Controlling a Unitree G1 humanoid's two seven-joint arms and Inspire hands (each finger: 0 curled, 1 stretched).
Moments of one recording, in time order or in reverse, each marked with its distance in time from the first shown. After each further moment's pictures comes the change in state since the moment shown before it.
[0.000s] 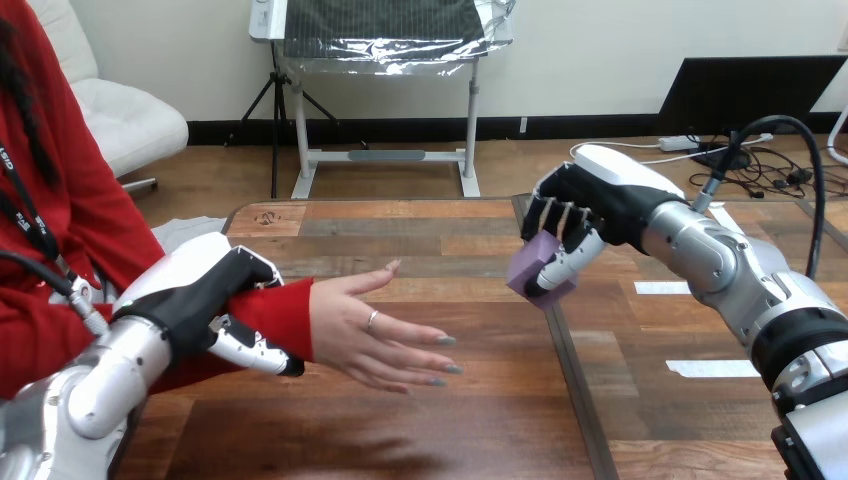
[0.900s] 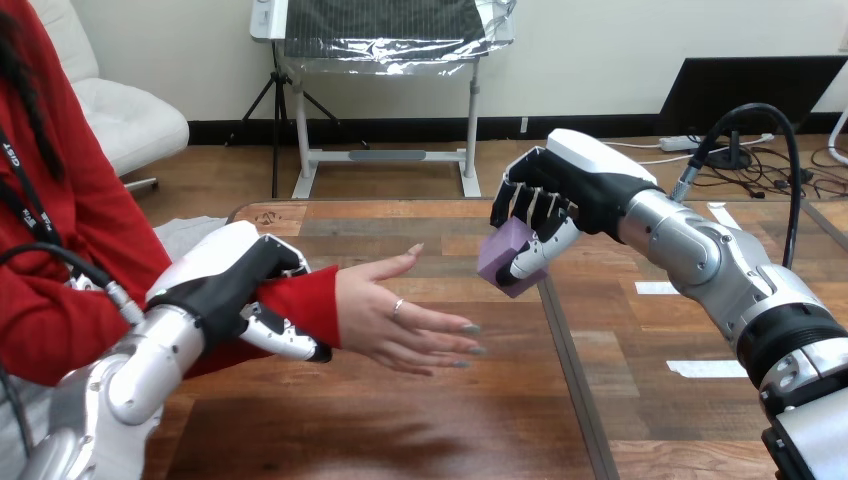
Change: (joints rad) left arm -0.067 -0.072 -0.039 0.070 0.029 -0.017 0.045; right arm 0.000 0.024 0.000 -0.059 0.032 -0.037 0.010
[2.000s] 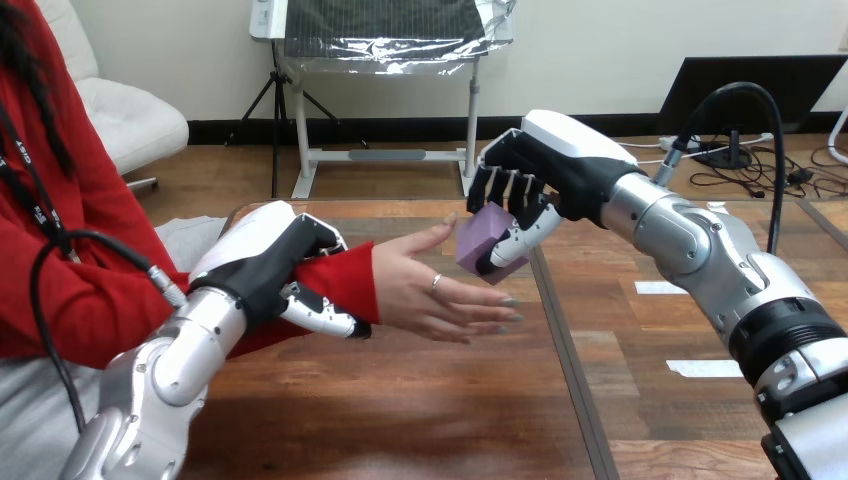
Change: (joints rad) left arm -0.074 -0.086 -0.037 0.052 0.003 -0.004 0.052; right arm 0.017 0.003 0.000 -0.130 0.004 -0.002 0.029
